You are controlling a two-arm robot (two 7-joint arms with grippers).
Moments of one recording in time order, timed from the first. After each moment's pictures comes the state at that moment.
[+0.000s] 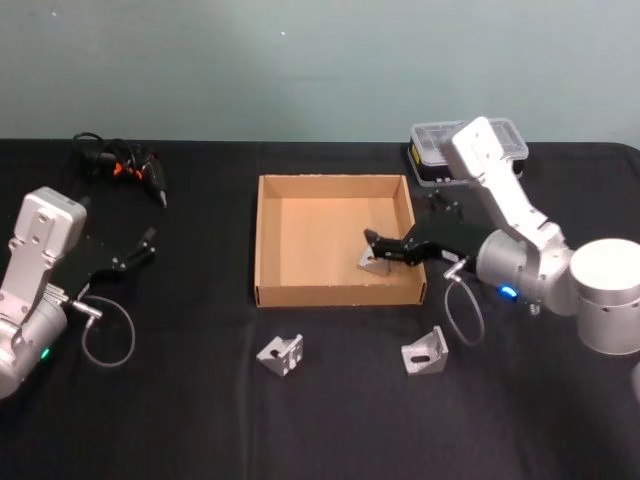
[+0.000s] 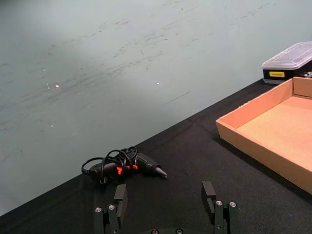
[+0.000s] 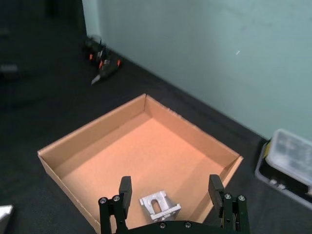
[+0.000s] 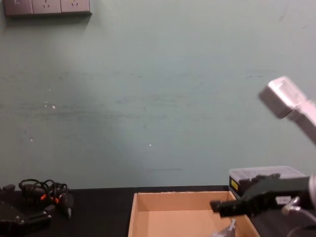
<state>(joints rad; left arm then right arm) -0.20 0.60 0.45 -1.41 -0.25 -0.12 0.03 0.41 0.37 -0.41 -1.38 0.14 0.29 0.42</state>
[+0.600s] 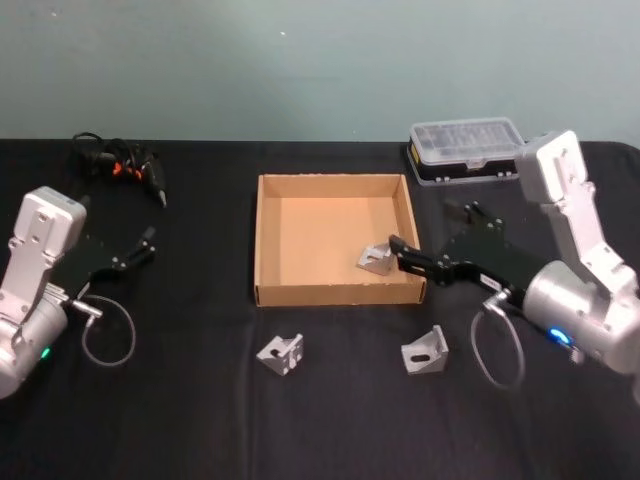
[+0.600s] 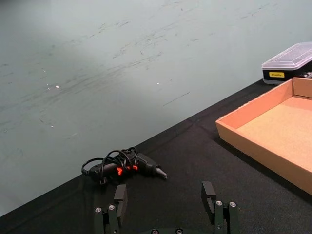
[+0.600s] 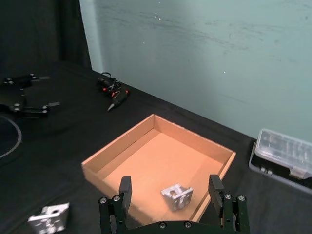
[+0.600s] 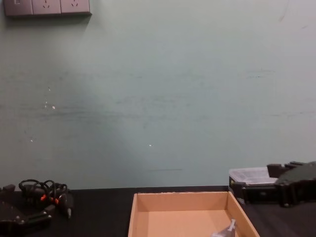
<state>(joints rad) -0.20 0.60 0.45 -1.41 -0.25 -0.12 0.03 0.12 0.45 -0.27 -1.75 0.26 0.32 0.35</state>
